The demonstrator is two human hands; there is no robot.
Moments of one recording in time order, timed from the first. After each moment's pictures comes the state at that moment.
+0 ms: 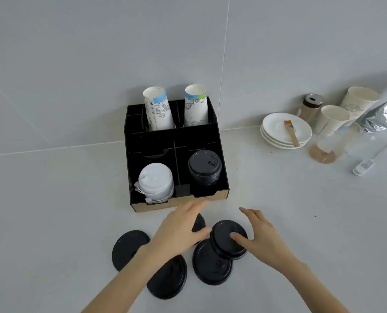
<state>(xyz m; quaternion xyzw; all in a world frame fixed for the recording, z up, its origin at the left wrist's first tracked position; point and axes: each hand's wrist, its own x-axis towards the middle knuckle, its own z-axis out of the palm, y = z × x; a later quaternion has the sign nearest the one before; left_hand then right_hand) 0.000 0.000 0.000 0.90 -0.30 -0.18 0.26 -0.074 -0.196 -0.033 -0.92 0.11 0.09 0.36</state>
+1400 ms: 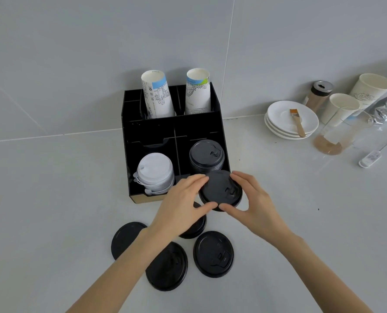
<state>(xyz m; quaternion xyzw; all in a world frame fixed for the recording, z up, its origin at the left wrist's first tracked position) 0.022 -0.010 0.007 0.90 -0.30 -0.05 0.32 -0.034 -0.181 0.004 -0.92 0.00 -0.06 0.40</state>
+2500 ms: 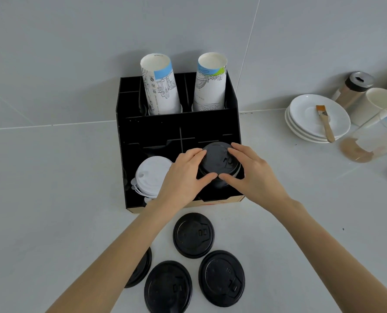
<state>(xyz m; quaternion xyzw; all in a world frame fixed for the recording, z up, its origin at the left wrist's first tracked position) 0.115 -0.027 -0.009 0.92 -0.23 -0.06 0.32 0.074 -0.187 0.002 -0.95 0.00 -0.02 0.30</state>
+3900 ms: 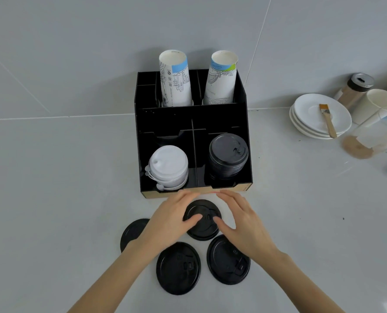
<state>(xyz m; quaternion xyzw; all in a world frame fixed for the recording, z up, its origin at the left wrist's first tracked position) 0.034 0.043 -0.034 0.90 -0.24 -0.14 0.32 -0.021 -0.133 -0.043 -0.94 -0.03 0.00 0.35</state>
